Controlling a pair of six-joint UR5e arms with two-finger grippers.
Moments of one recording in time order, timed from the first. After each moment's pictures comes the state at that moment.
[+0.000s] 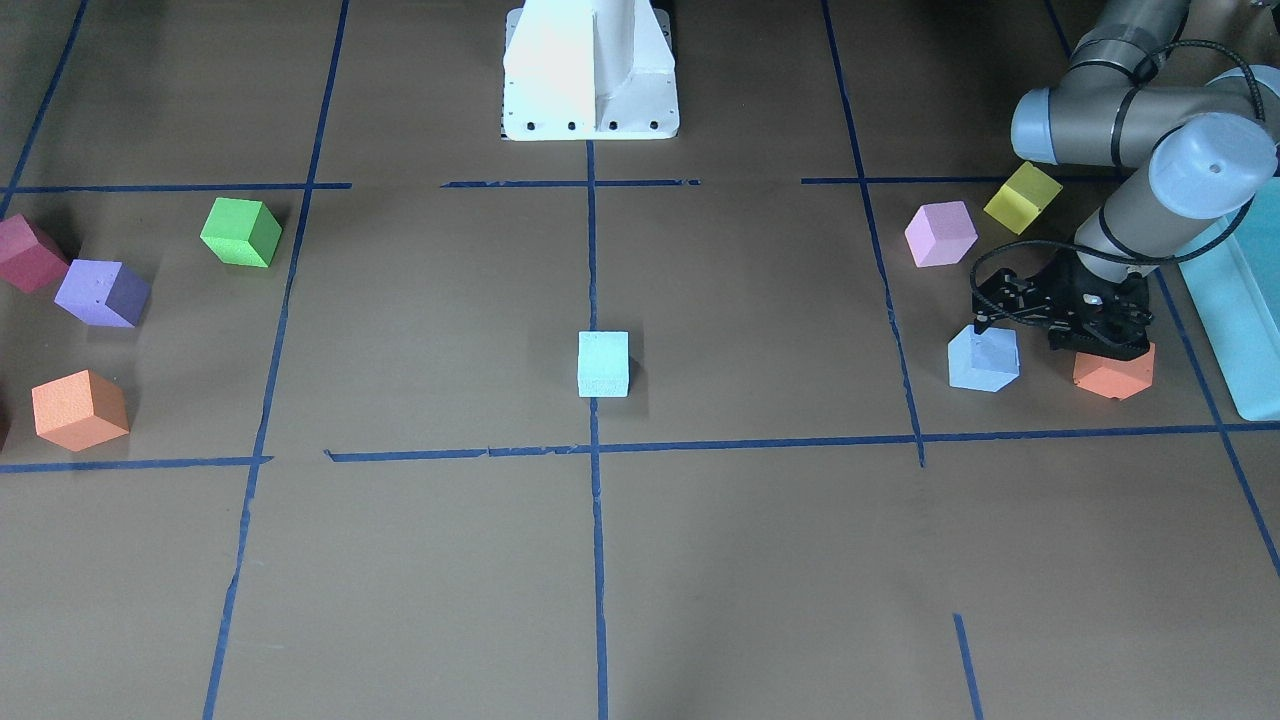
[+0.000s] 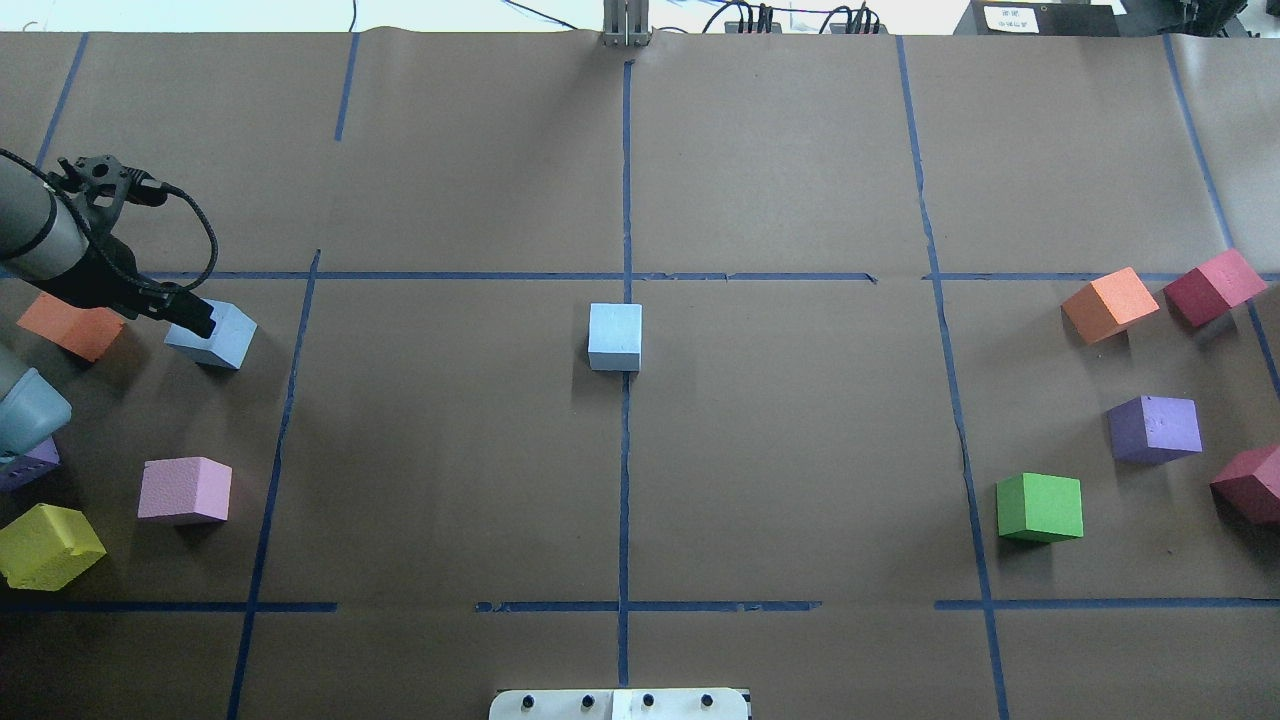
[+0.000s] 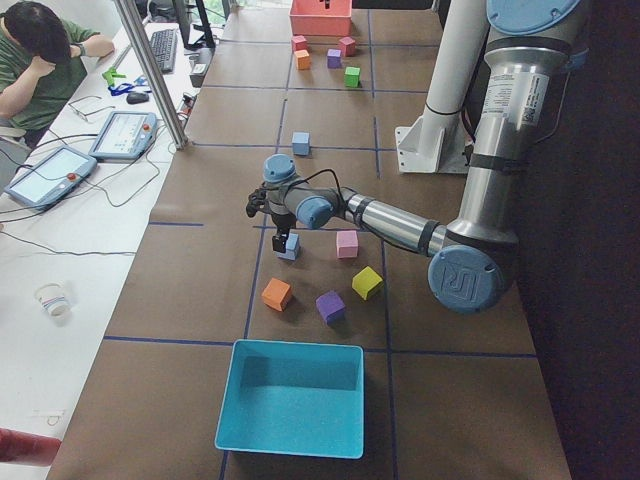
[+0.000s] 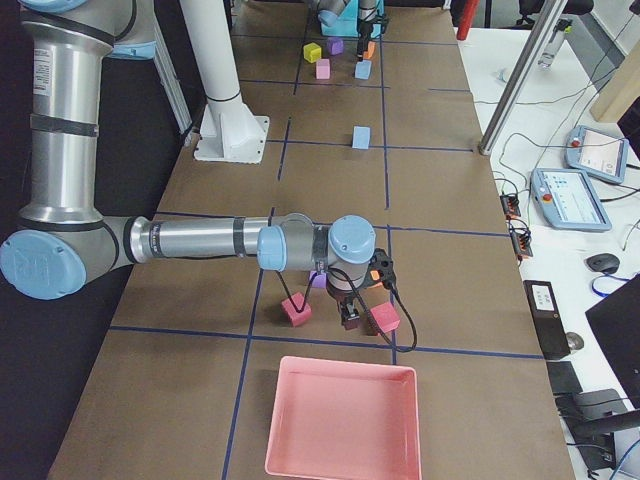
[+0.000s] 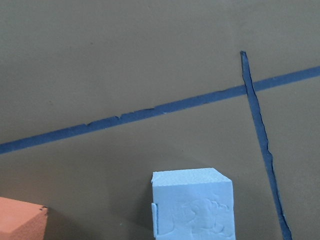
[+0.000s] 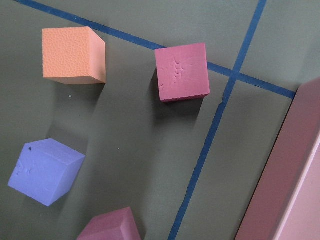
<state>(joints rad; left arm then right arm) -0.96 -1.72 -1.67 -1.89 -2.19 -0.56 1.52 -1.70 1.77 -1.62 2.39 -0.30</state>
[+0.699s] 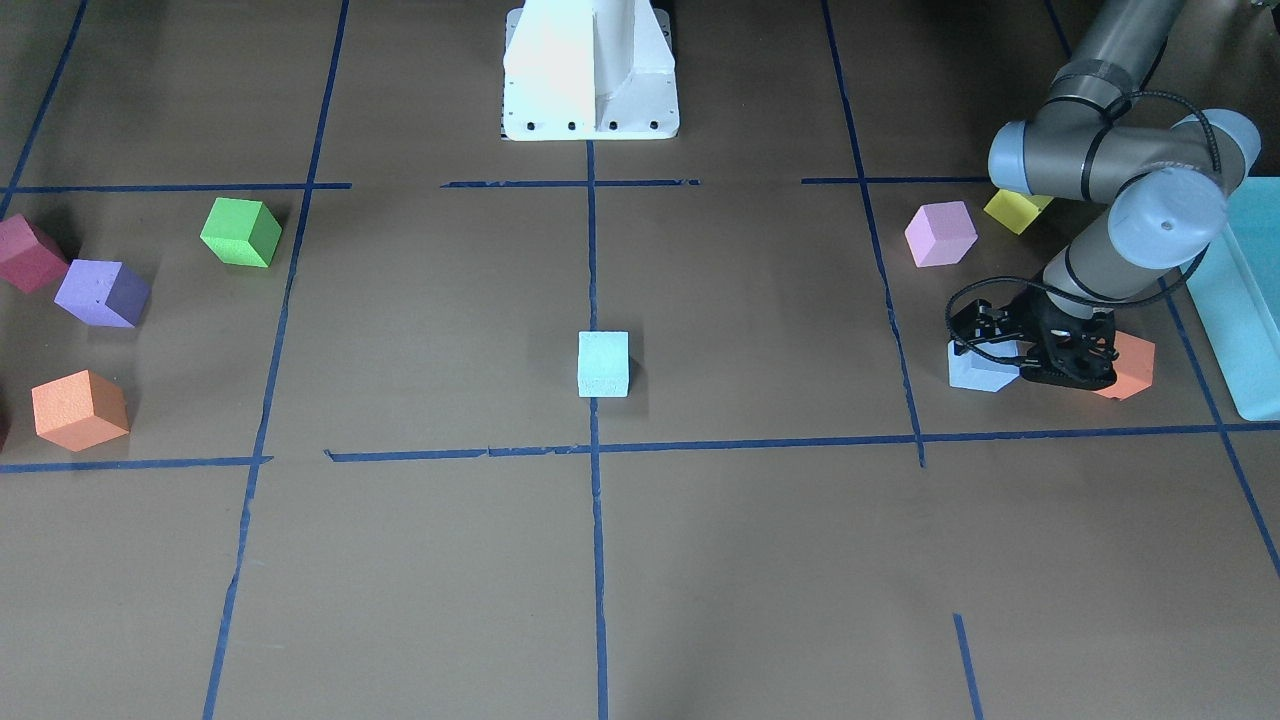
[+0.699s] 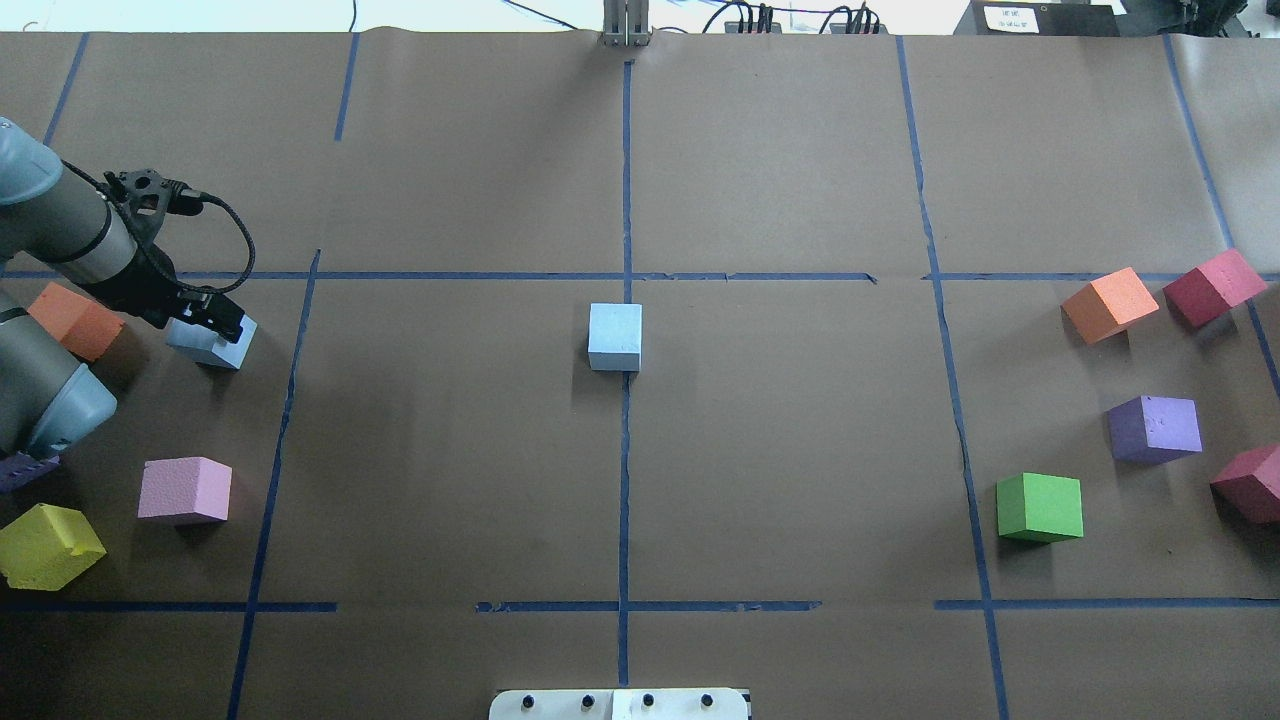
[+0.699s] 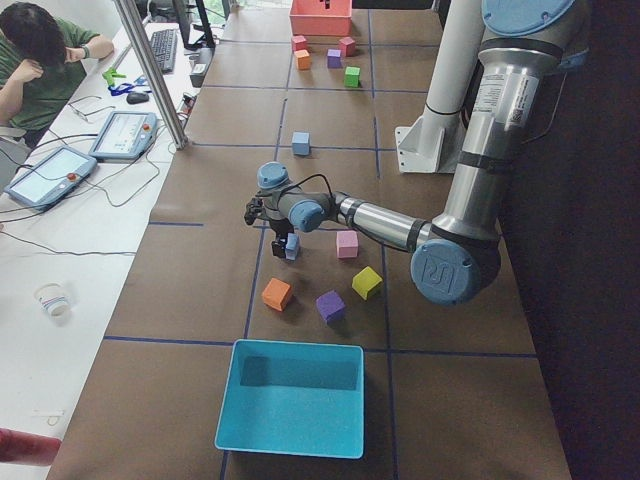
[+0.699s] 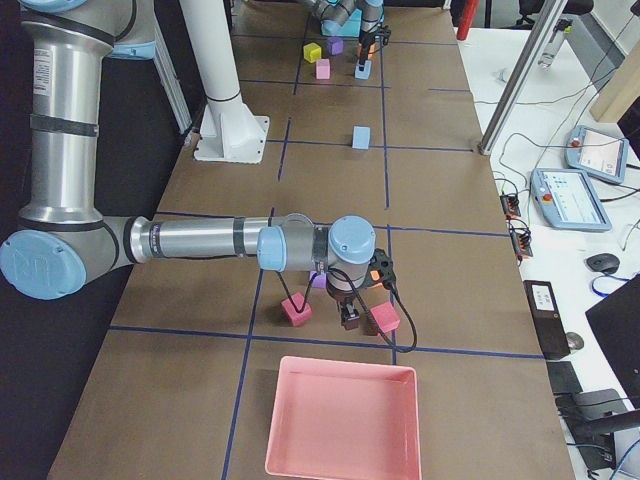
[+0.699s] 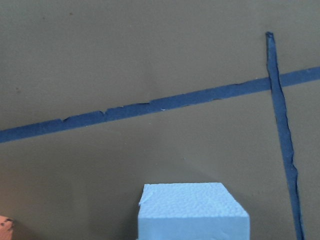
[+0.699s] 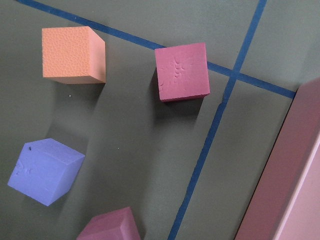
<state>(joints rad) -0.92 -1.79 -1.56 -1.89 -2.19 -0.62 1.52 -1.70 1.77 -1.62 2.39 -0.30</state>
